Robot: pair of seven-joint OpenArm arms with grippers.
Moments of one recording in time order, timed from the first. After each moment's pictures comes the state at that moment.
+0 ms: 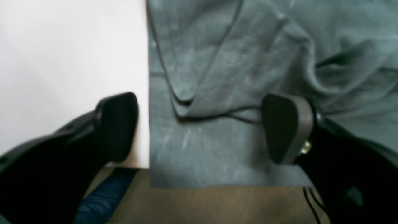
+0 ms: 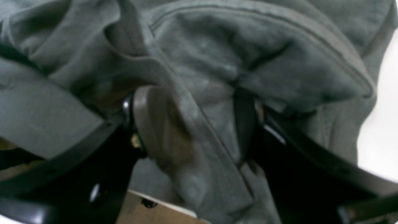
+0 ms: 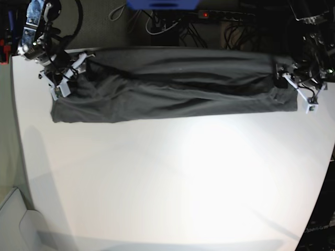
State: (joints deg) left arm 9.6 -20.3 -28.7 88.8 -22.9 -25.5 67.0; right arm -20.1 7.8 23.6 95.4 15.6 39.9 -42.5
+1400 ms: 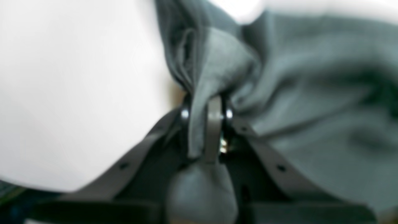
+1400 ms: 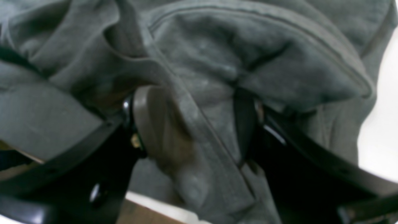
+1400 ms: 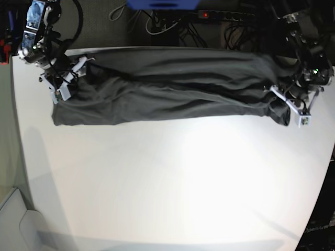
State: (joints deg) left arm 6.5 -9.3 -28.3 101.3 -10.9 -21.0 61.6; right arm -18.4 7.8 23.6 94.2 15.7 39.9 -43.0
